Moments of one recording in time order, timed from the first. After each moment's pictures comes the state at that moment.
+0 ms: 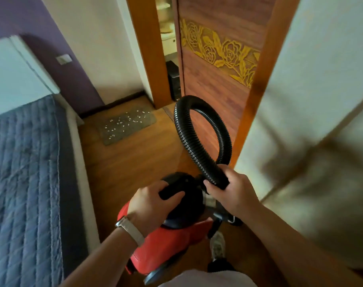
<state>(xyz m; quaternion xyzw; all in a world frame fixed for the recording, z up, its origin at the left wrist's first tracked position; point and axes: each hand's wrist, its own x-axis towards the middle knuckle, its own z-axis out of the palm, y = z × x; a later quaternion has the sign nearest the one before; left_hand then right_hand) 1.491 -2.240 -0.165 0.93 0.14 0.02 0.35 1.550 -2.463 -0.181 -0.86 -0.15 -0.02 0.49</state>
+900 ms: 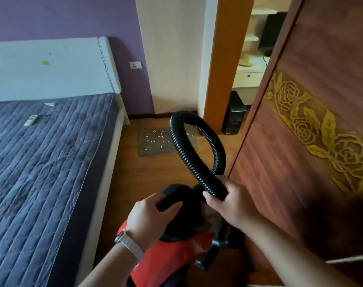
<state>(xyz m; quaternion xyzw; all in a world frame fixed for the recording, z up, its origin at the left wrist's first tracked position) 1.706 -2.087 -0.164 0.84 0.35 0.13 0.39 1.857 -2.264 -0.160 -0.82 -0.34 0.09 0.46</state>
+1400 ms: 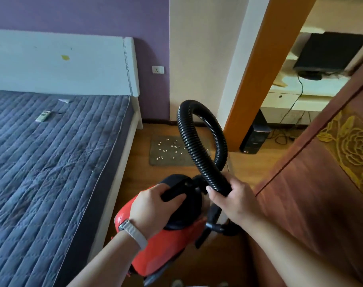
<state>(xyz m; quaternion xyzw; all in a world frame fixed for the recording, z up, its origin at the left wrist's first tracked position) 1.802 -1.903 -0.150 0.83 0.38 0.15 0.38 1.957 -2.068 -0.147 -0.81 -0.38 0.07 0.44</state>
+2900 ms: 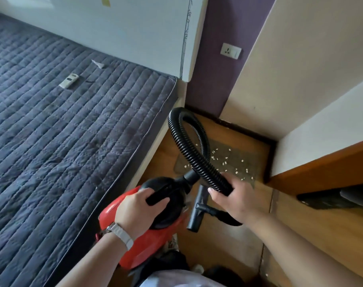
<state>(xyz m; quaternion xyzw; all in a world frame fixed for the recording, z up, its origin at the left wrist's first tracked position) 2.047 -1.516 -0.260 0.75 0.58 0.06 0.31 2.295 -1.615 -0.225 -0.77 -0.46 0.35 0.29</state>
